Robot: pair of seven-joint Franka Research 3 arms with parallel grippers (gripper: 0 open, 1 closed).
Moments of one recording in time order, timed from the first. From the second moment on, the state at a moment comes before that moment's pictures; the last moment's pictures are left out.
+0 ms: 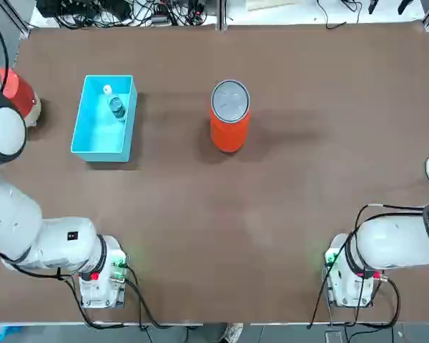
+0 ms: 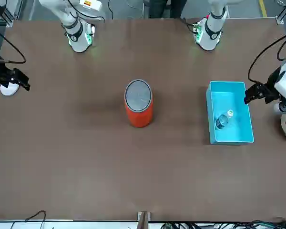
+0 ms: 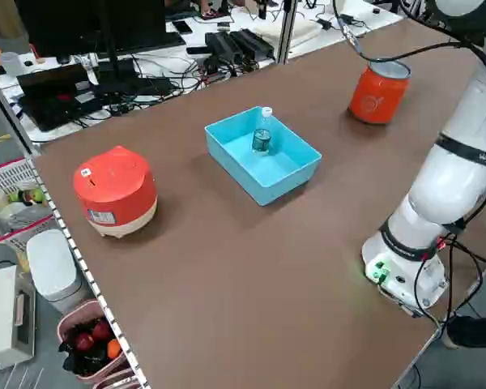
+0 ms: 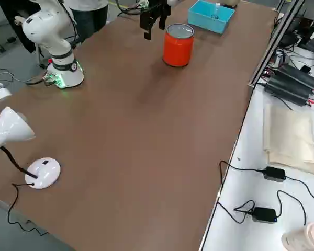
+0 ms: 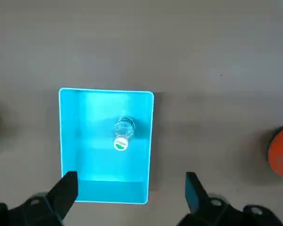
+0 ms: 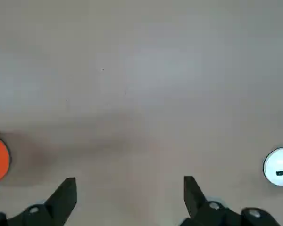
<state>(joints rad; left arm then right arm) 0.08 0.13 -0.16 -1.47 -0.01 1.60 -0.09 0.04 -0.01 -0.04 -1.58 -0.04 1.55 0.11</state>
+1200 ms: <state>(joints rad) 0.12 0.12 -0.15 -1.78 0.01 1.87 -0.09 0.09 -0.01 -0.02 -1.58 0.01 1.56 0.23</state>
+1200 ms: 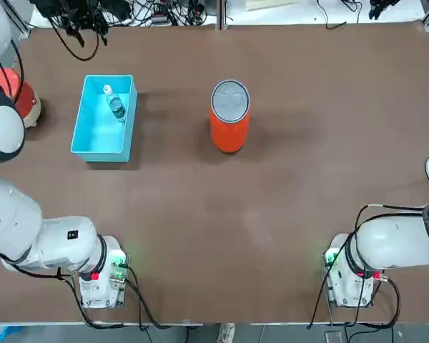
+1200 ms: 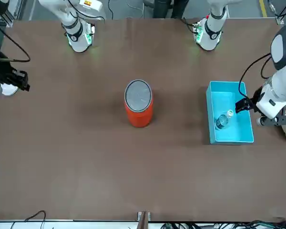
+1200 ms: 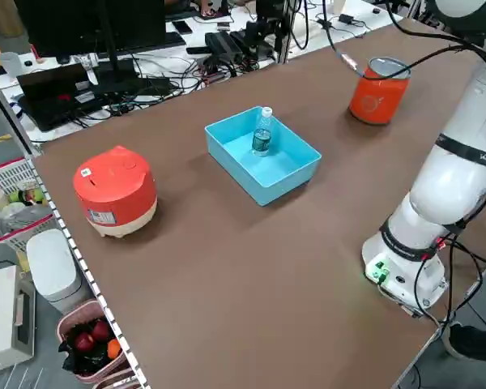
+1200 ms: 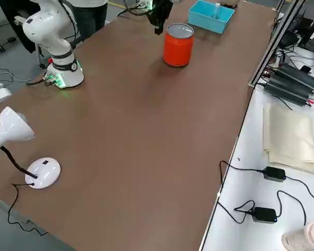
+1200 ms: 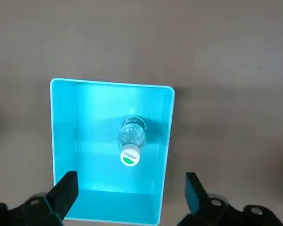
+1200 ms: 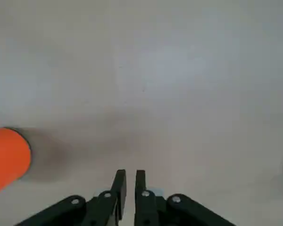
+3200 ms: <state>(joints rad) 0.15 0.09 -0.18 -2.16 0.15 2.23 -0.19 0.83 0.39 -0.01 -1.62 -0.03 2.17 1.34</state>
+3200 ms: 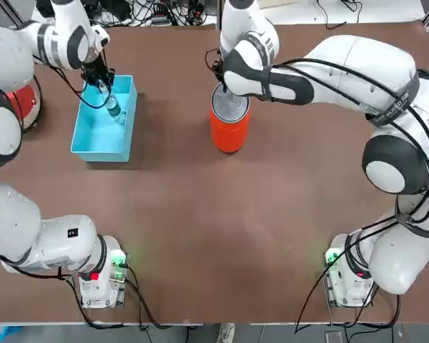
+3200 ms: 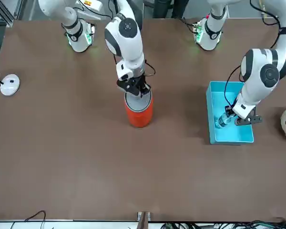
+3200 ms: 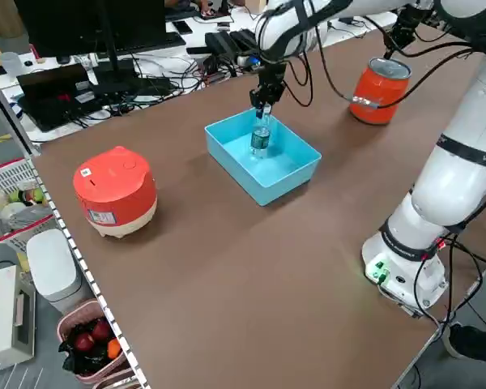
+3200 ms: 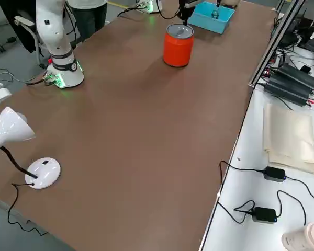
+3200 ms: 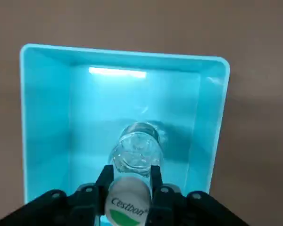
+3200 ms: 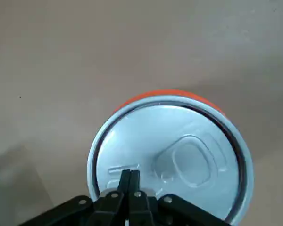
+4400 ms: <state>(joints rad) 0.12 0.06 -0.28 -1.68 0.00 1.75 -0.45 0.84 0.42 -0.02 -1.52 -0.08 2.06 1.37</state>
